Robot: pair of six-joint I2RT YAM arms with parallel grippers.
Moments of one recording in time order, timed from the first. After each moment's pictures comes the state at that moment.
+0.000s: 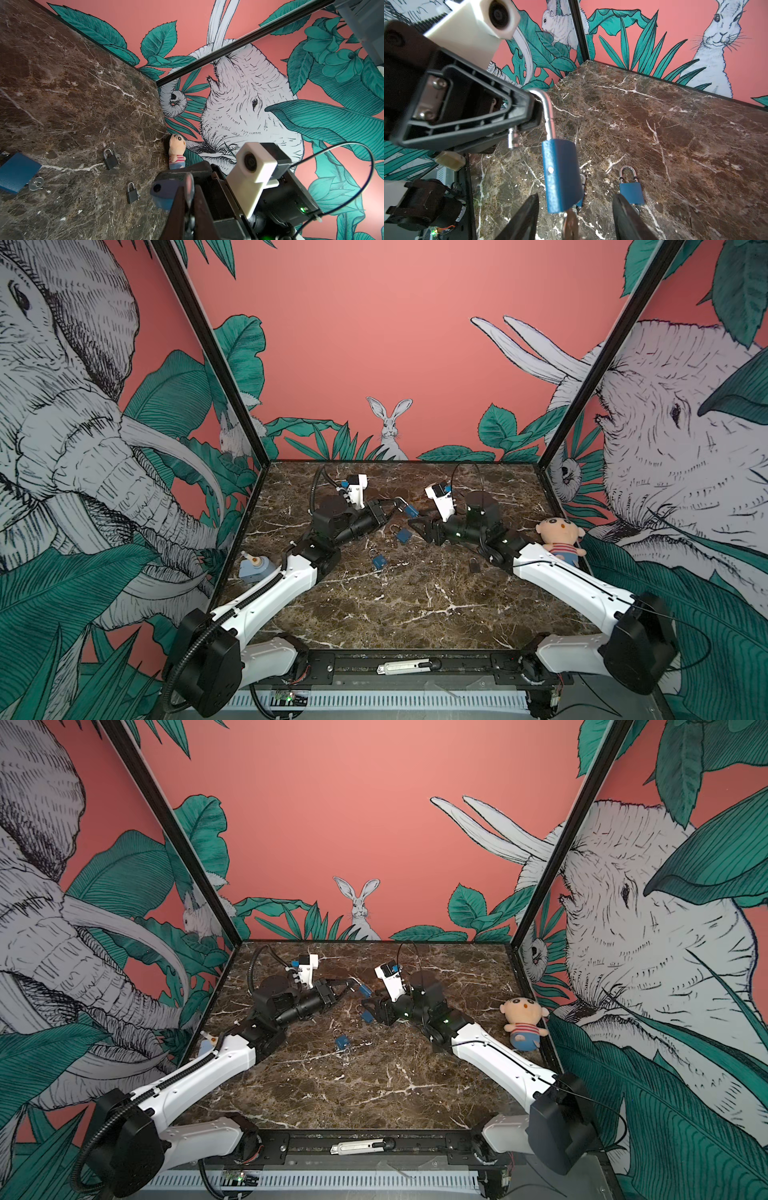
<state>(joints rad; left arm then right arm) -0.58 1.20 0.81 0.32 0.43 -1.11 0.64 1.32 0.97 -0.01 -0.40 0.14</state>
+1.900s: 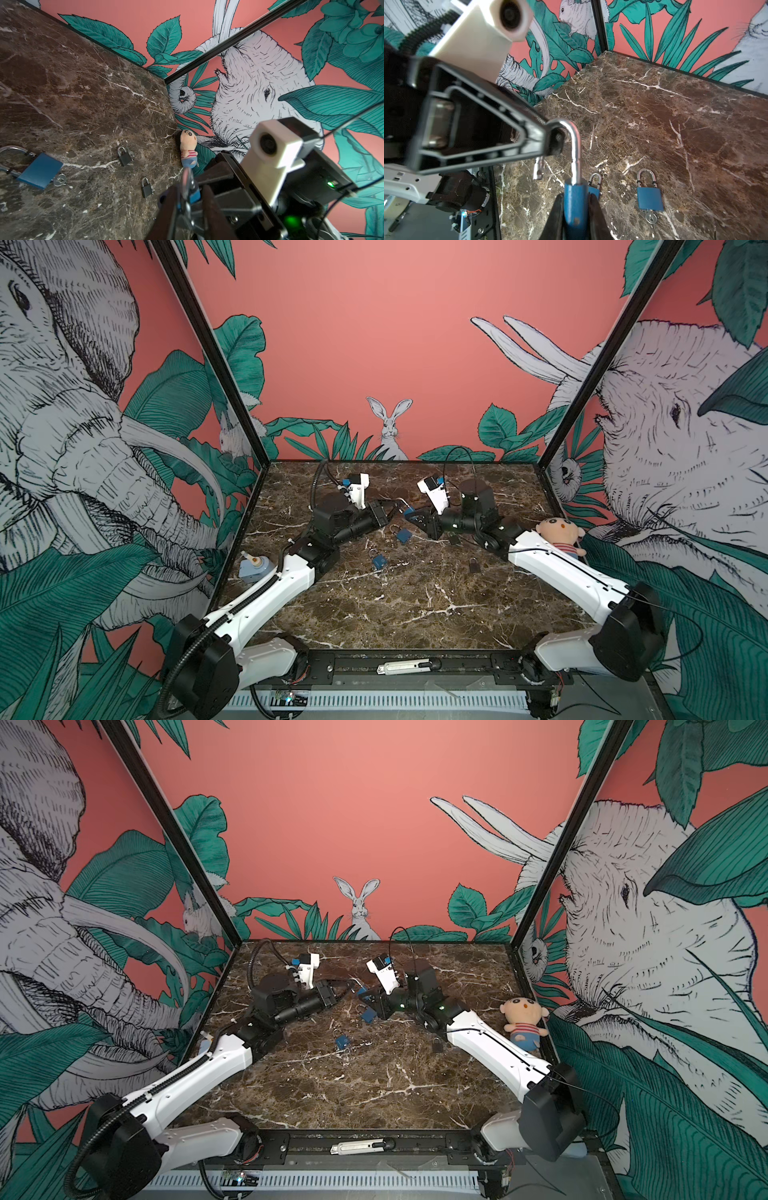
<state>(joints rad) -0.56 1.15 0.87 0.15 0.41 -0.95 0.61 1.39 1.13 -0.18 -0.54 0.15</state>
